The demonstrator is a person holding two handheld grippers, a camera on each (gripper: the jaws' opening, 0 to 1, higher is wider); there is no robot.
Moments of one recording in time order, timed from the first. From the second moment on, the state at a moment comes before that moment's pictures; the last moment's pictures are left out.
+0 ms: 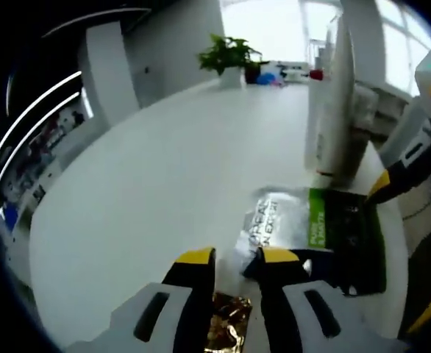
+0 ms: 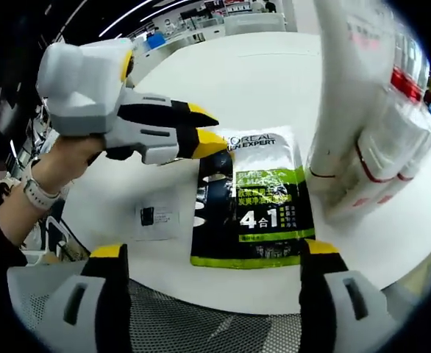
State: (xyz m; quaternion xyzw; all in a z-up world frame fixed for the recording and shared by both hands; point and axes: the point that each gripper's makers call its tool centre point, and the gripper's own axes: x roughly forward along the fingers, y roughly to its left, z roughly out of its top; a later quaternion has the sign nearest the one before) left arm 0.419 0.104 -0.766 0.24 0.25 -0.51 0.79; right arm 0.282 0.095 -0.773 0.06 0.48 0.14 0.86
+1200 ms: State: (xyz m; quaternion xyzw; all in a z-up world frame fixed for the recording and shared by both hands) left arm 0.386 0.097 -0.777 0.22 0.29 -0.55 0.75; right arm 0.281 0.095 -0.776 0.05 0.49 0.14 0.86
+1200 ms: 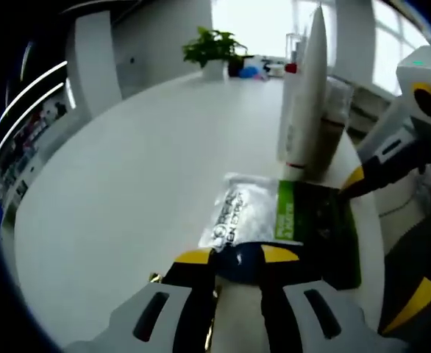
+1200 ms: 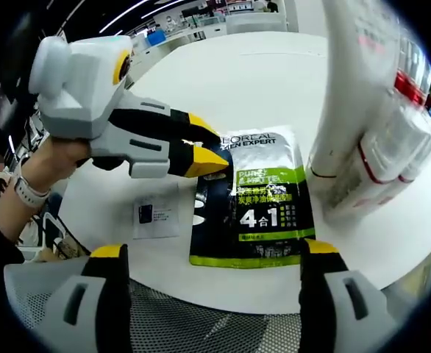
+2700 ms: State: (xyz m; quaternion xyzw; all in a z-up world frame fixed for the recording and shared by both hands) left arm 0.392 0.106 -0.757 0.20 0.31 -0.53 0.77; right arm 0.284 0.093 -0.774 0.03 0.48 0.15 0.86
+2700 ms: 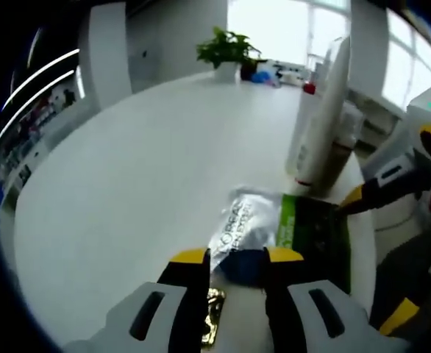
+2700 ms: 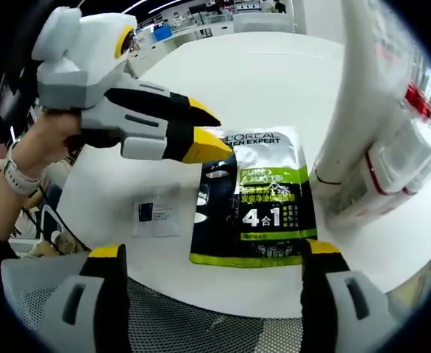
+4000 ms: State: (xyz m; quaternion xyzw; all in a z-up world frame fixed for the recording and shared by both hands) left arm 0.341 0.176 -0.711 0.15 0.30 -0.46 0.82; right arm 0.274 0.086 -0.744 0.03 0.44 0.17 0.88
